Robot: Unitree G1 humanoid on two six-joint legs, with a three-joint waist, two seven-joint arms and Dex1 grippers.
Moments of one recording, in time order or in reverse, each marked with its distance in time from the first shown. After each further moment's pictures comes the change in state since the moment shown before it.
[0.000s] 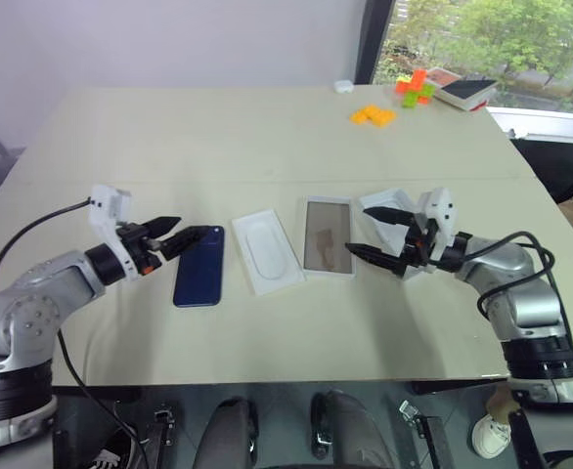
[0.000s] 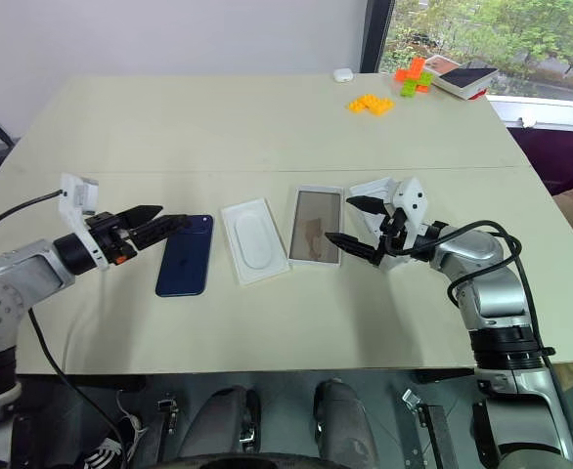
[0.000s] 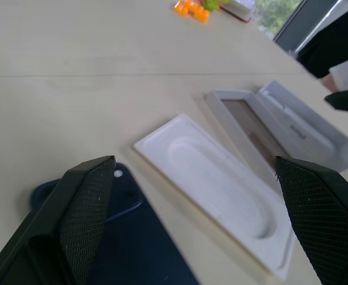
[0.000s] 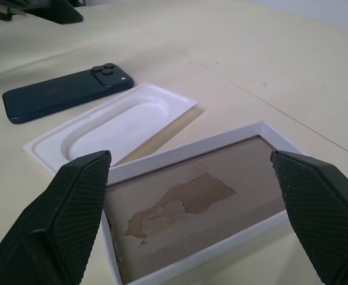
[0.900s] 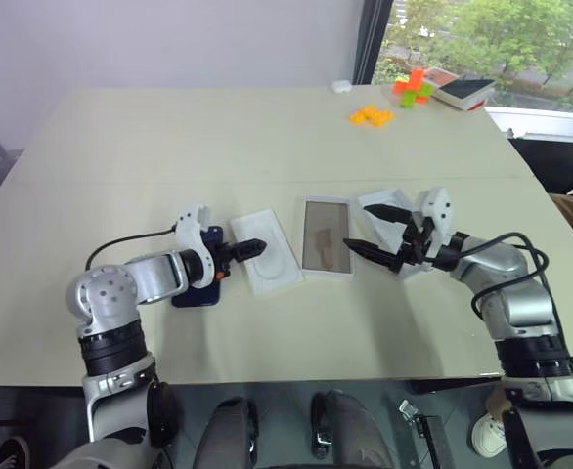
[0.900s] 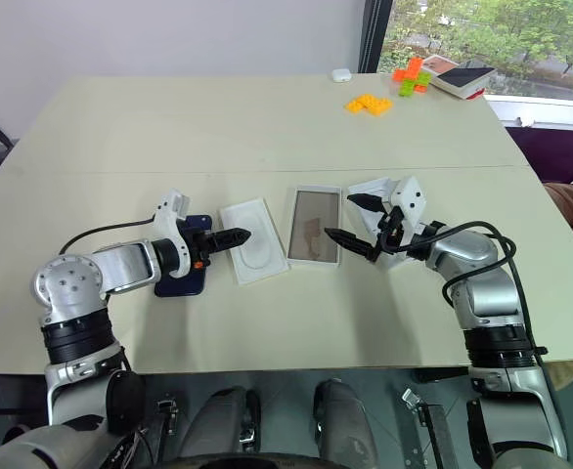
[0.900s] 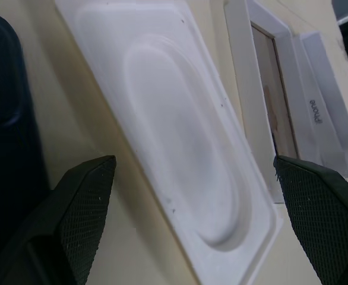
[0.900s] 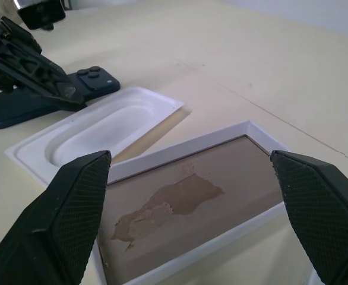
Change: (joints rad) left arm -0.229 -0.428 0.120 0.095 -0.026 0.538 0.518; right arm -0.009 0.031 0.000 0.028 -0.023 -0.037 -0.034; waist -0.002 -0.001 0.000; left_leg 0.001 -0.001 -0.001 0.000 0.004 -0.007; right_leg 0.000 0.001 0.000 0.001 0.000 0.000
